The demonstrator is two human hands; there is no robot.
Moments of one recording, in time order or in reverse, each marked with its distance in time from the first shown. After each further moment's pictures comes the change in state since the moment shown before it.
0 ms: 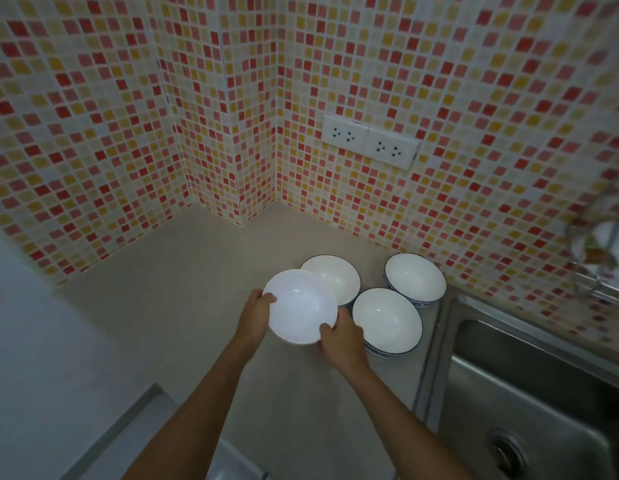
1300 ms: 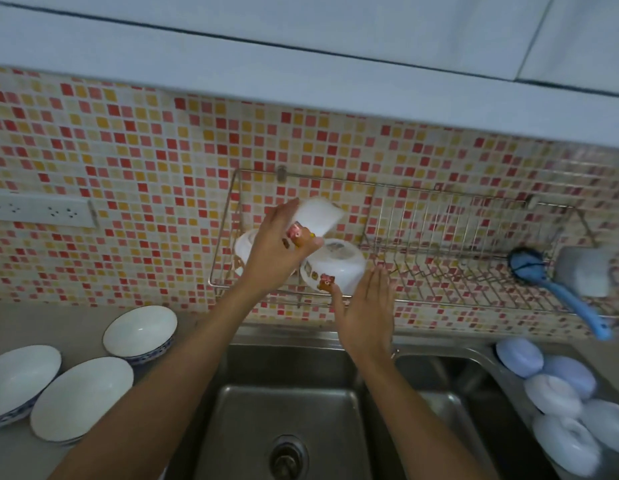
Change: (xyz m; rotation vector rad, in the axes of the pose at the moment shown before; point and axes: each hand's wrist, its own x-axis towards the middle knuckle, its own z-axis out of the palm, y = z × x) left_hand -0.238 0.171 0.500 0.270 -0.463 1.206; right_hand -0.076 0.198 -0.495 -0.667 0.952 0.042
